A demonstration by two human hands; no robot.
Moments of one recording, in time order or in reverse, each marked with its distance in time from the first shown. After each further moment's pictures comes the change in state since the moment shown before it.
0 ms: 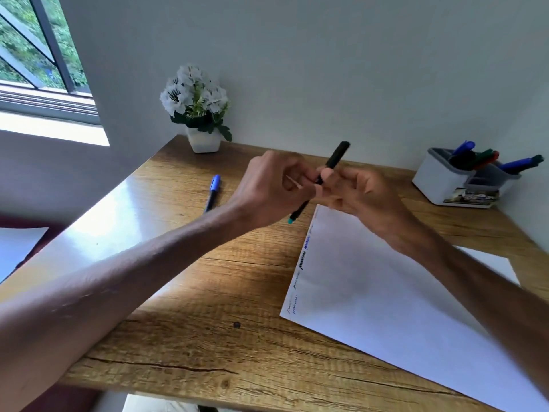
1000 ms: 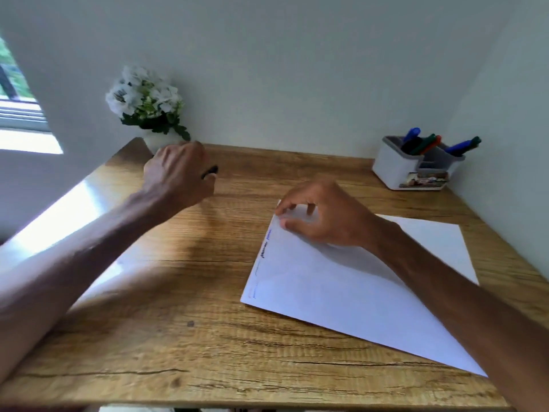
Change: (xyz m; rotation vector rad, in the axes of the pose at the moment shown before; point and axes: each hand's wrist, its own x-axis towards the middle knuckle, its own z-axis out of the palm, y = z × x) left_hand 0.020 -0.051 -0.030 0.712 0.098 -0.110; right_hand -0.011 0.023 -0.030 -0.775 -0.268 -0.396
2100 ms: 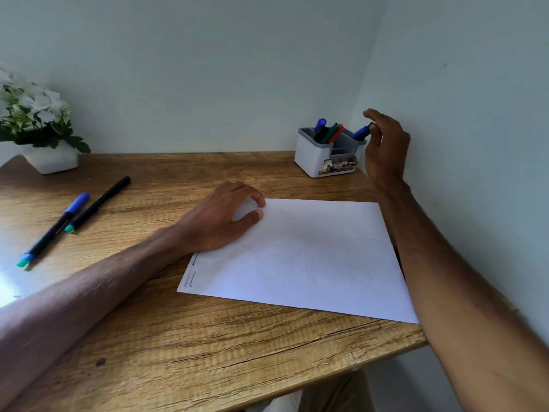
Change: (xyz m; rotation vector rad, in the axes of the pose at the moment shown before) left_hand -0.014 0.123 0.083 -0.481 -0.307 0.707; right_hand -0.098 0.157 -0.114 -0.393 0.997 0.563
